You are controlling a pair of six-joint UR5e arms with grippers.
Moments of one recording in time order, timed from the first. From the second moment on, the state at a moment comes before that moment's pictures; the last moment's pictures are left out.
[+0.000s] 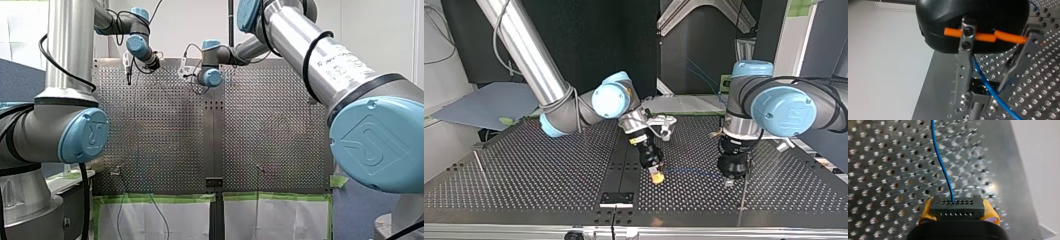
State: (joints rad) left arm -0.07 -1.65 -1.48 -3.16 -1.61 -1.68; right arm 2.37 -0.81 0.82 -0.21 1.52 1.77
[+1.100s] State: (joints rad) left arm -0.20 -1.80 -1.50 -3.14 -1.72 -1.70; right arm 2.33 -0.81 0.99 -0.22 1.53 1.75
